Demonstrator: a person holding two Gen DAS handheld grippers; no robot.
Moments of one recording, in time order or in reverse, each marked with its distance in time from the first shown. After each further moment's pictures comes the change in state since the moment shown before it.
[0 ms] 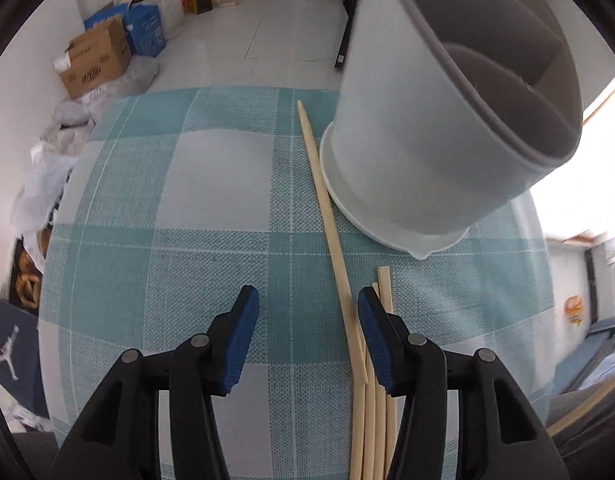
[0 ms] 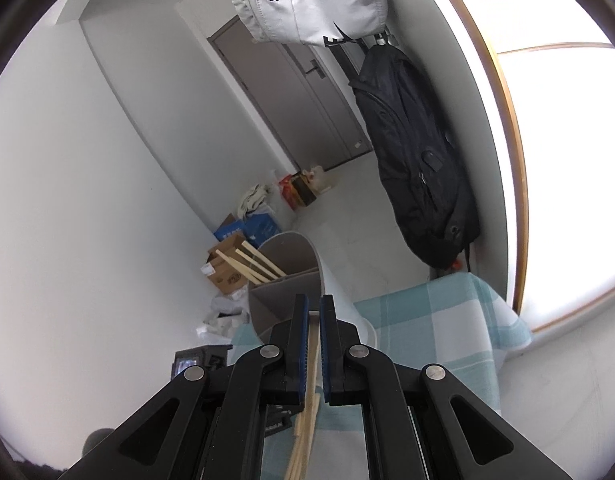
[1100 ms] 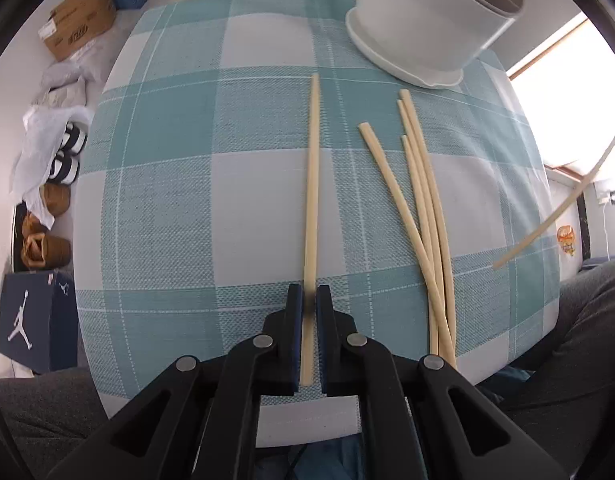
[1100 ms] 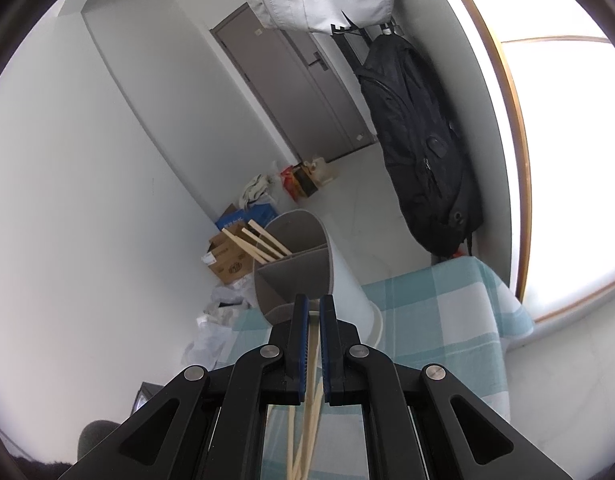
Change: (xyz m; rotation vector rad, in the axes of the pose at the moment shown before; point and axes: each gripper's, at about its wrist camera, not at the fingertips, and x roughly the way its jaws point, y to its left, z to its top) left arm -0.040 0.025 -0.067 0.040 0.253 -0.053; right arm 0.000 0.010 -0.015 -0.019 0.029 -0.007
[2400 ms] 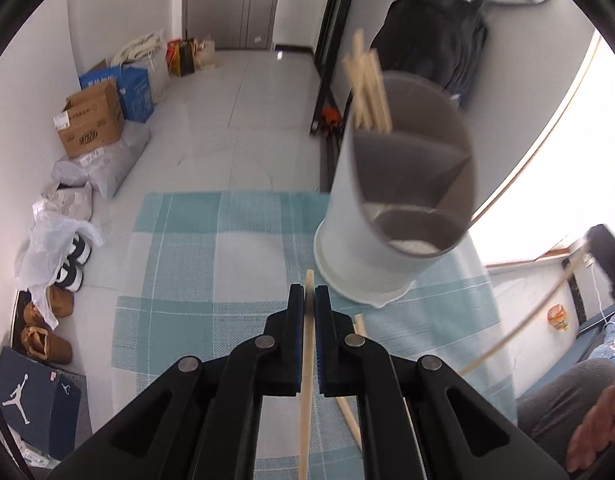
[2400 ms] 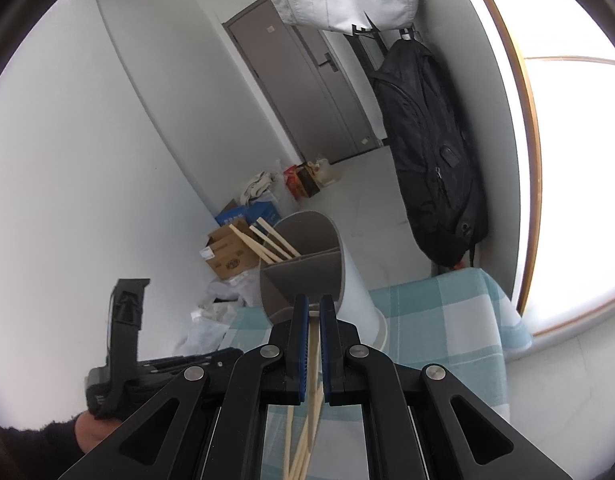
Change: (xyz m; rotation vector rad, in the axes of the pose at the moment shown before) left arm -0.102 -0.011 0.040 0.046 -0.494 -0.046; right arm 0.004 0.021 0.001 -0.074 -0.011 -0.005
